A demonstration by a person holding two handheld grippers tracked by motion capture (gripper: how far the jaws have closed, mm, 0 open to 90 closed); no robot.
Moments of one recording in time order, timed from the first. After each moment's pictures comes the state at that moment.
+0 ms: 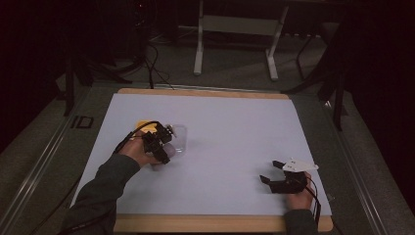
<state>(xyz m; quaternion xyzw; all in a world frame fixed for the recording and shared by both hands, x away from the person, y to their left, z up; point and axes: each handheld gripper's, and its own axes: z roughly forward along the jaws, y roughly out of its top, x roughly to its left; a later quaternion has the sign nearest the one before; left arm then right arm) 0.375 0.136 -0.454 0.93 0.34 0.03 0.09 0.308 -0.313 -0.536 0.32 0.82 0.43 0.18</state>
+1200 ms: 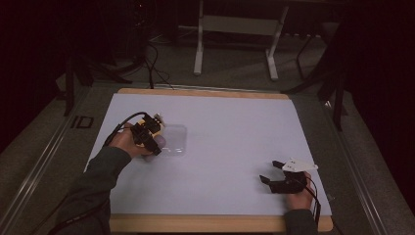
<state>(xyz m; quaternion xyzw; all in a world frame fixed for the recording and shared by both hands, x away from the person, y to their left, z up) 0.394 0.170 -0.443 0.92 0.39 0.03 0.10 0.308 -0.313 -0.536 0.32 0.83 0.43 0.18</state>
